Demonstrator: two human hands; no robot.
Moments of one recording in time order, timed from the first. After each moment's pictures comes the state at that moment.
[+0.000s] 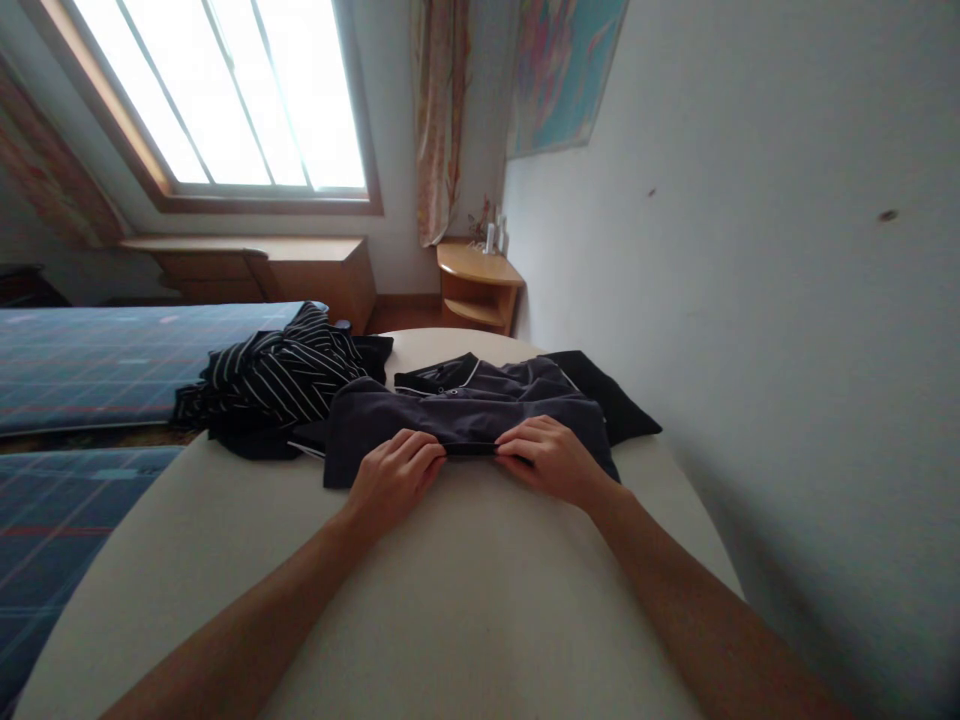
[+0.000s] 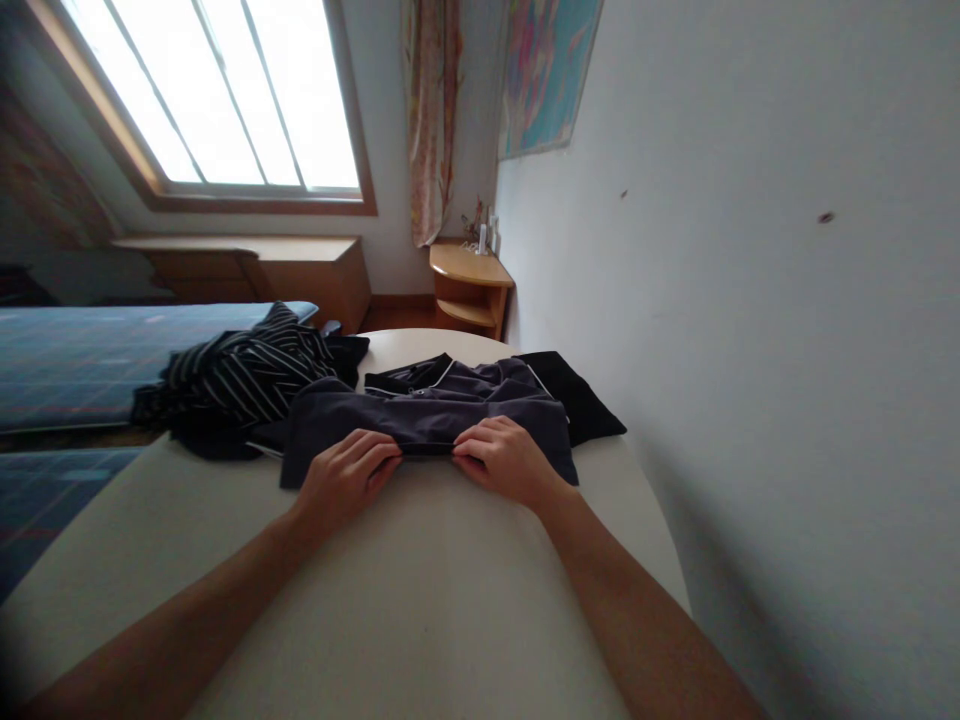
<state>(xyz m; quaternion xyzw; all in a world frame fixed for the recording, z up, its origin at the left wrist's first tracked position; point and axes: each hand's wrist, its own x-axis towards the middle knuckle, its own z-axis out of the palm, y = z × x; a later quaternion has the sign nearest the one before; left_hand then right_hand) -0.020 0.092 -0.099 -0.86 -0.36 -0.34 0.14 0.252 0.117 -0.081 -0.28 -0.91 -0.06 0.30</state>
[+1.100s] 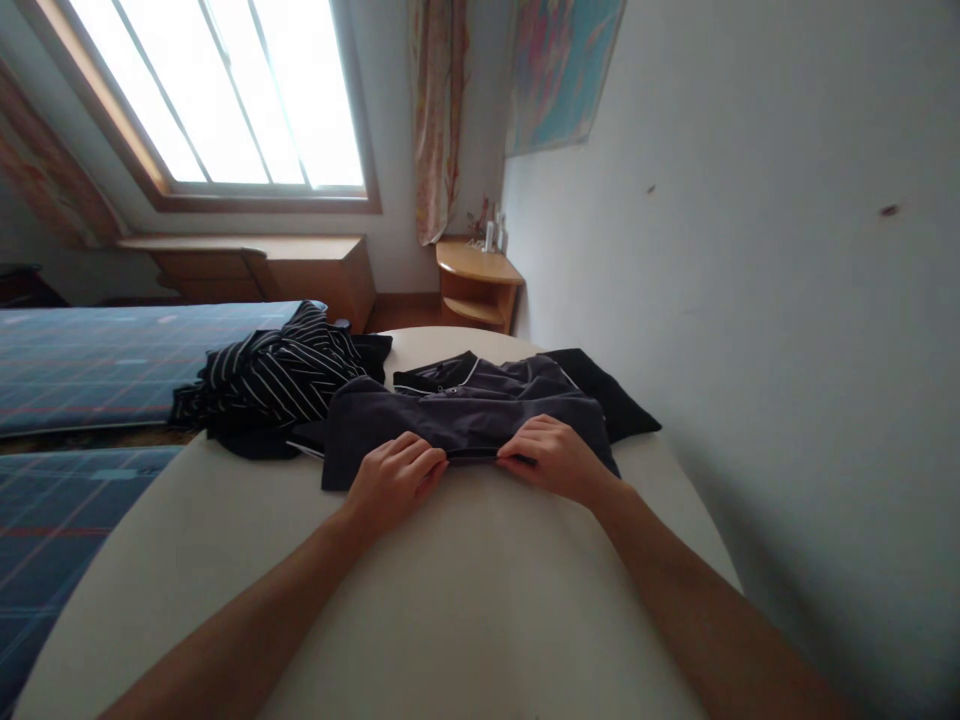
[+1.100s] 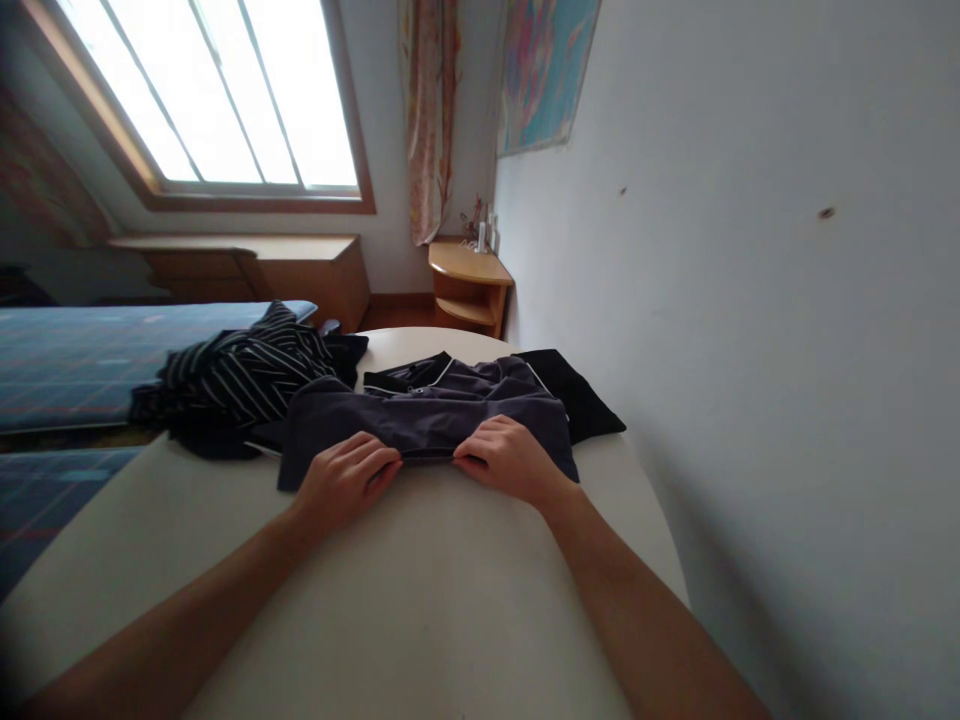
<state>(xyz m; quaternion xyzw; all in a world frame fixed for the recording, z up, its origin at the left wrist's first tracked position) -0.020 0.091 -0.097 -0.87 -0.33 -0.33 0.15 0.257 0.119 -0.081 -0.26 -0.92 -0.03 0.31</state>
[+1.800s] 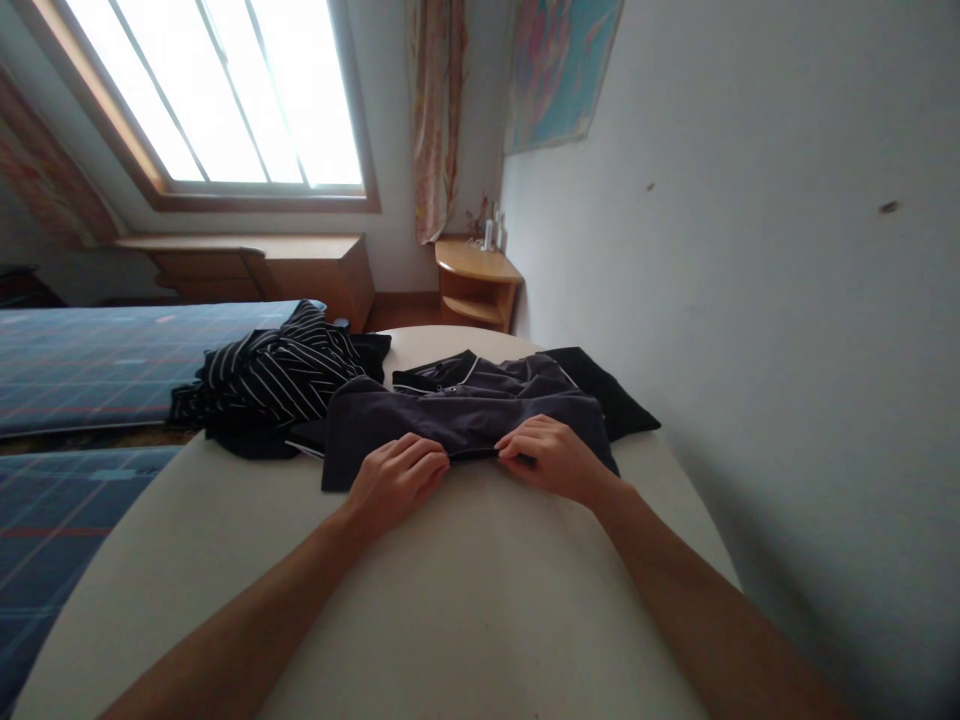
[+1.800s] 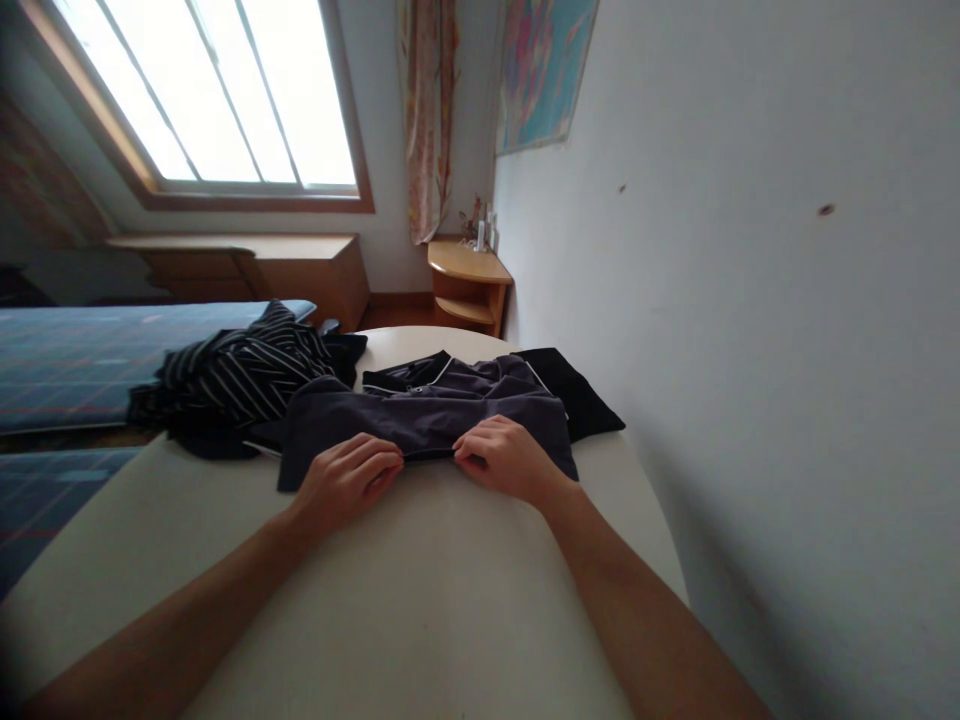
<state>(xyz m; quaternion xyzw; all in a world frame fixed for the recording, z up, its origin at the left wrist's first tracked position) -0.022 0.089 -0.097 -0.88 -0.30 -0.34 0.12 0.255 0.116 -0.078 -0.26 -0.91 0.01 0.31</state>
